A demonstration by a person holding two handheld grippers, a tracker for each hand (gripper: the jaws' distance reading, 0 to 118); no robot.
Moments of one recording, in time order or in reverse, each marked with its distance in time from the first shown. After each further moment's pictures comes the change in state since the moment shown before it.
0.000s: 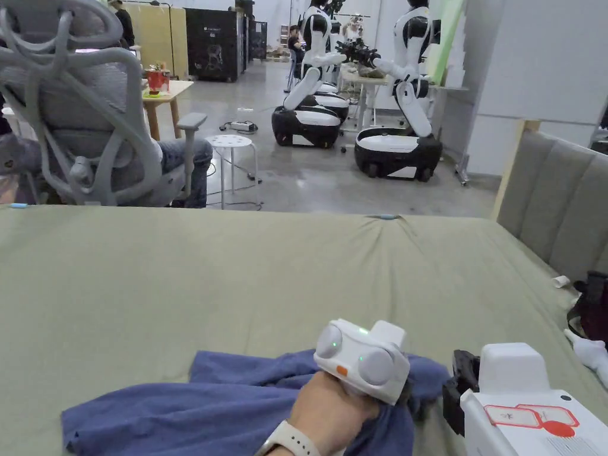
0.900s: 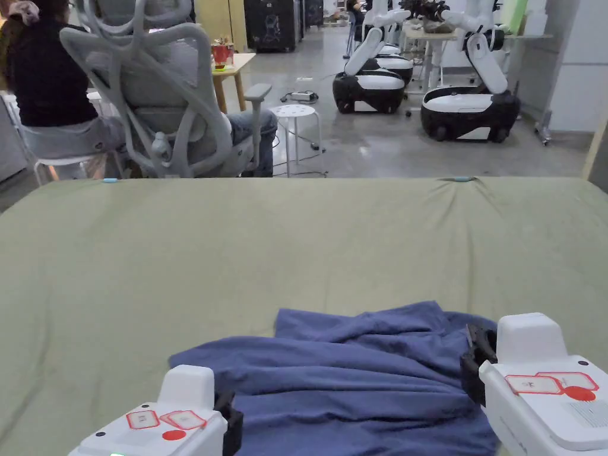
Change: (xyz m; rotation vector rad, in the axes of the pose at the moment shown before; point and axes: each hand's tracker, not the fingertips) left arm -0.132 -0.260 0.259 0.264 0.451 0.427; right arm -0.070 -0.019 -0.012 -0.007 0.189 0.014
